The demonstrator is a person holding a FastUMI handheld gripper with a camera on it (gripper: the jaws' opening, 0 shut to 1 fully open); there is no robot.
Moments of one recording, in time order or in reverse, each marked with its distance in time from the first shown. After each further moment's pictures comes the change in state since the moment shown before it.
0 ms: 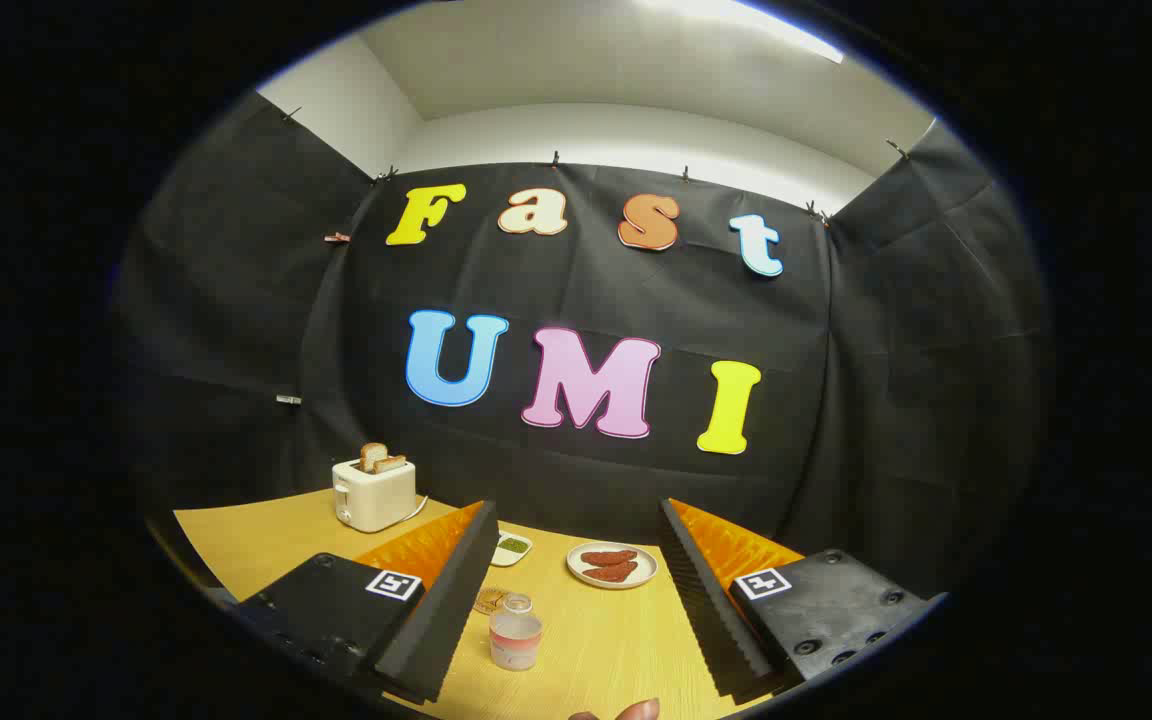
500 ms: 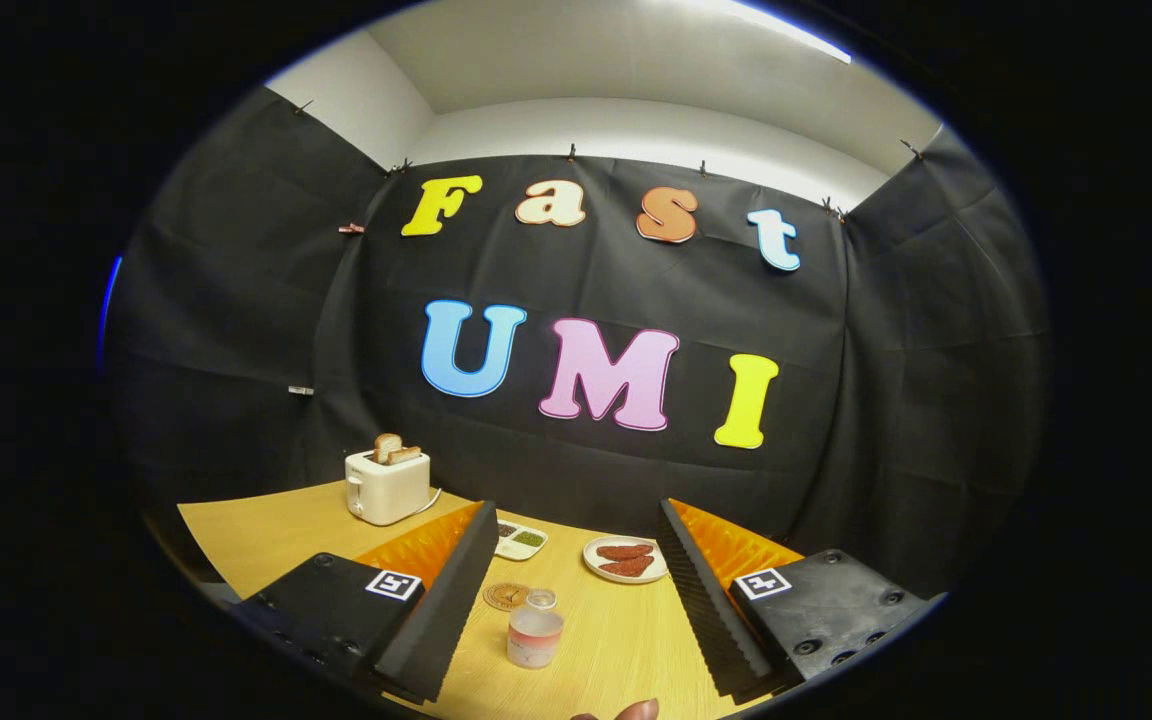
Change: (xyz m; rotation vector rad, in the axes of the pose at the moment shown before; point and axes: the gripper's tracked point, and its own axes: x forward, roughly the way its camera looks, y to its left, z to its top) arm 0.005 0.024 -0.015 0.001 0.021 0.032
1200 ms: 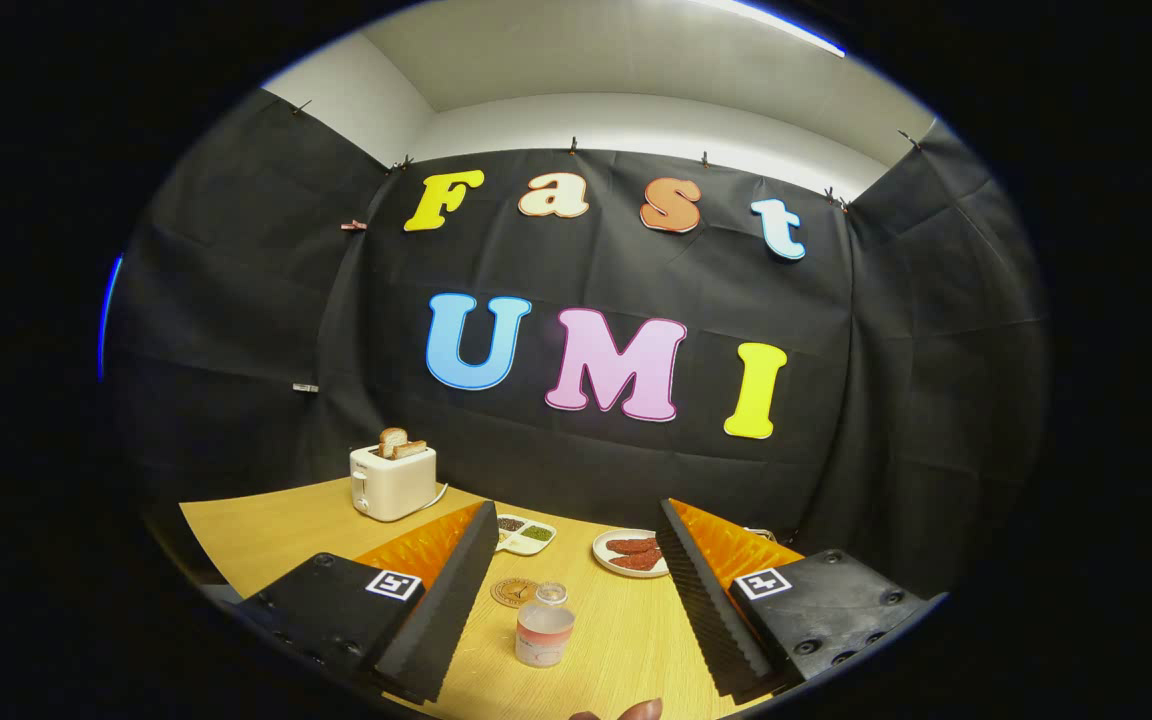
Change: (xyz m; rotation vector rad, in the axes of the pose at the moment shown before) arm 0.008 0.008 -0.020 0.012 0.012 0.015
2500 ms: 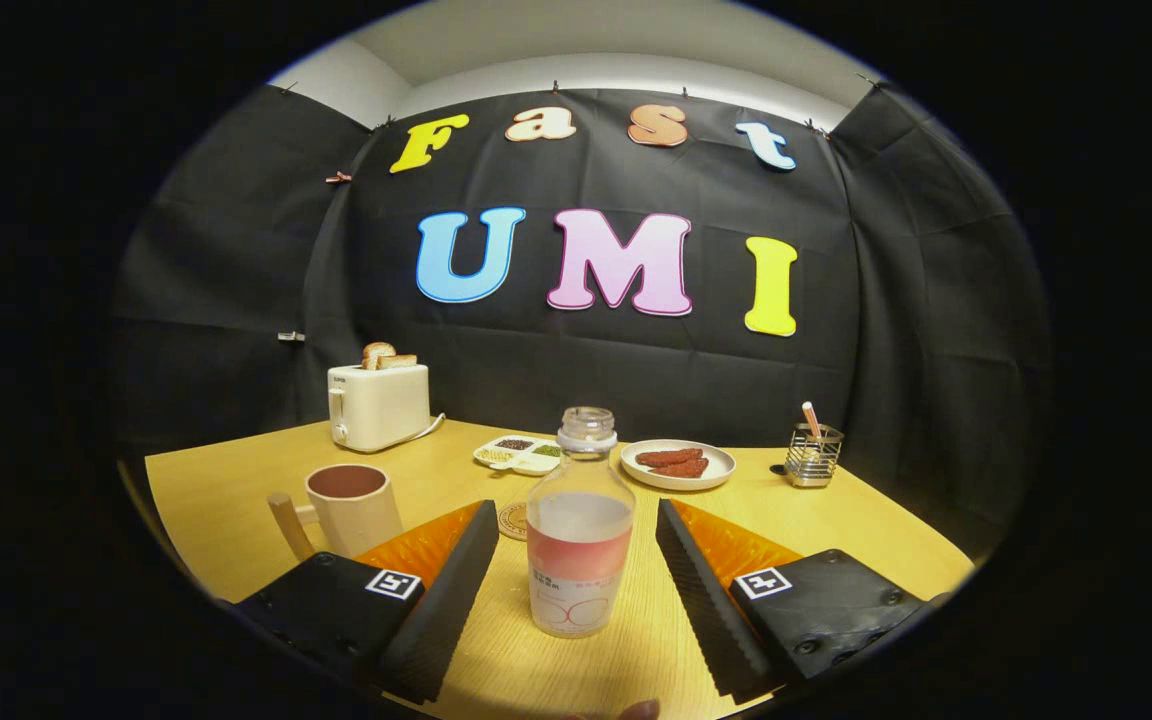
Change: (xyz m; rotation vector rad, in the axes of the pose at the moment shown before) arm 0.053 0.033 -0.210 0.091 0.120 -0.010
